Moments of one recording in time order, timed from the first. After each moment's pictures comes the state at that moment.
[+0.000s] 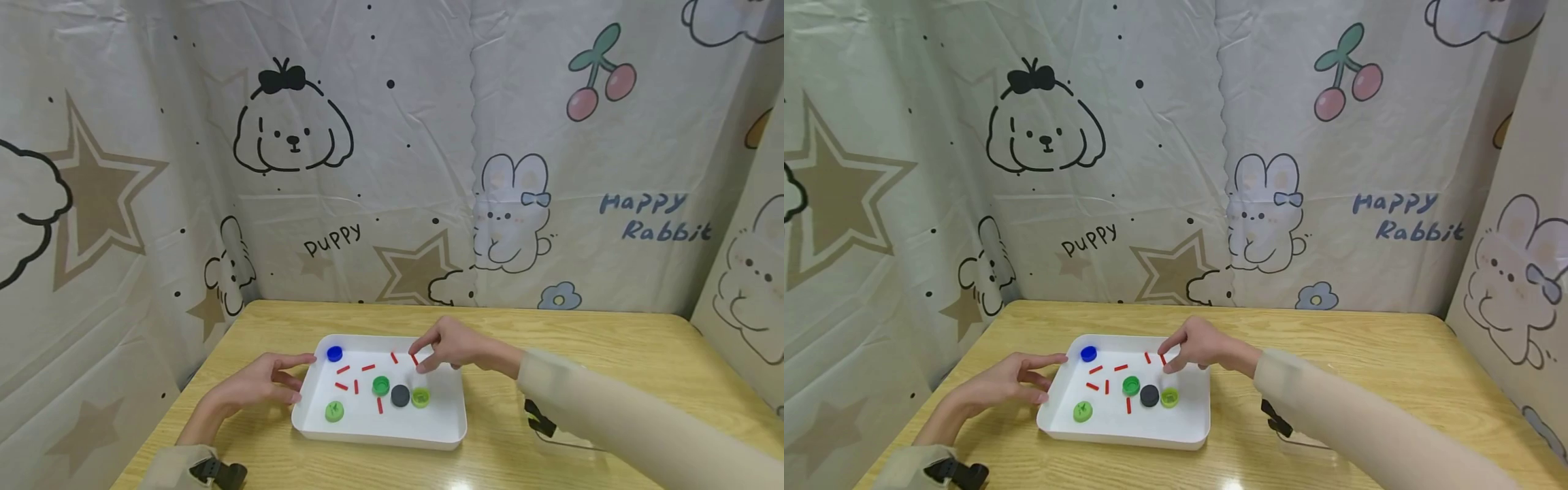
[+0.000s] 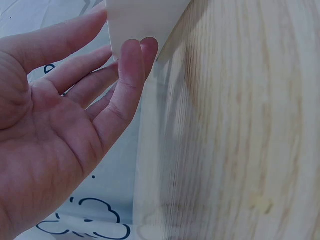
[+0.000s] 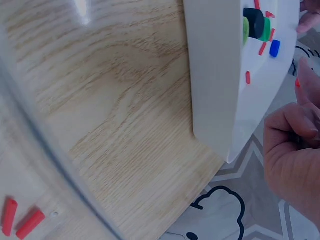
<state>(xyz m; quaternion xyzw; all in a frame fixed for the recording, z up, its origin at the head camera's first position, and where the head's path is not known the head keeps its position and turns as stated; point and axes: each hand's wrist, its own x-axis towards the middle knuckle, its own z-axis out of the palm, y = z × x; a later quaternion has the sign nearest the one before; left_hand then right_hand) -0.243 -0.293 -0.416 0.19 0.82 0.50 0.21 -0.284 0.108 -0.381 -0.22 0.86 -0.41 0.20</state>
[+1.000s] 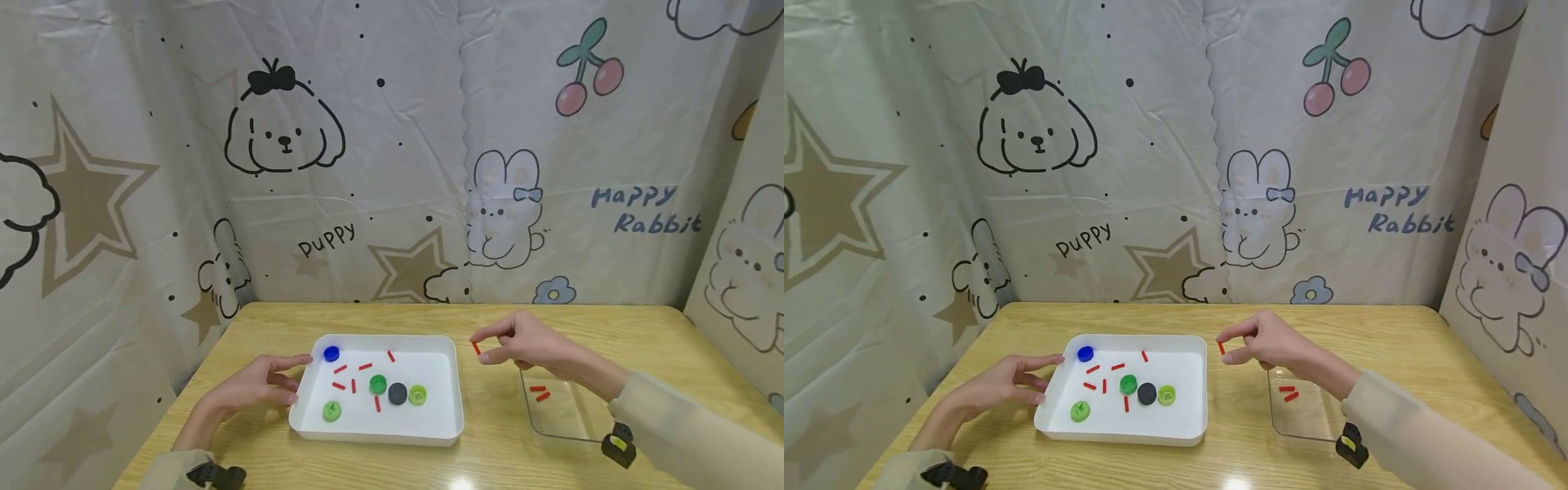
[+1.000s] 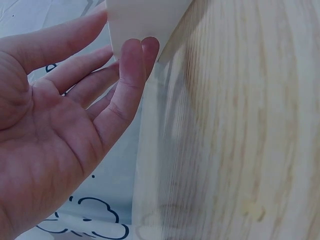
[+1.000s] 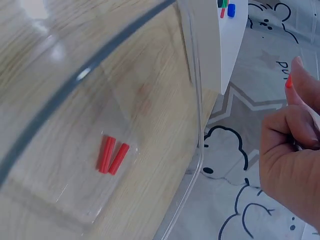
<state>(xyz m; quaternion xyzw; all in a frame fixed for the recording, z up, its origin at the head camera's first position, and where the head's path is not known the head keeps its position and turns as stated) -0.245 -0.296 -0.421 0.19 0.81 0.51 0.22 -0.242 0.213 -0.359 -0.14 0.83 -0.51 0.17</state>
